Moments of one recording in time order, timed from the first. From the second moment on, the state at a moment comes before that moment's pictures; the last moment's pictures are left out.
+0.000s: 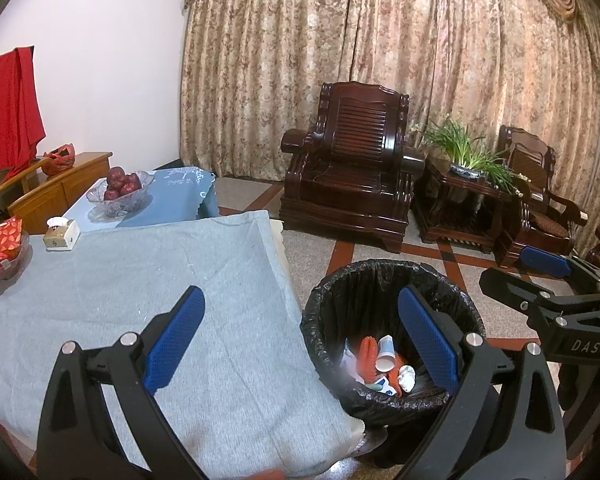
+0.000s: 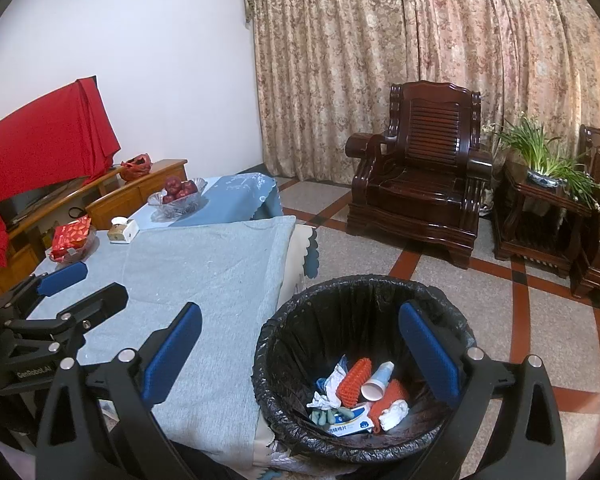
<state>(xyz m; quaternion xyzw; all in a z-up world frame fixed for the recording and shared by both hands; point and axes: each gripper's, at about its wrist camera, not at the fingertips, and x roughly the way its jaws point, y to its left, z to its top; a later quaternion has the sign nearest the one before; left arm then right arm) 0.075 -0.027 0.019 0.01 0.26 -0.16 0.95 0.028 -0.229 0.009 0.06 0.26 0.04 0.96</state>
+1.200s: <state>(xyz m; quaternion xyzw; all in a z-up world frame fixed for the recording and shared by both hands) 0.072 -0.027 0.021 0.01 0.26 -0.16 0.95 0.029 -0.229 0.009 0.06 0.26 0.04 0.96</state>
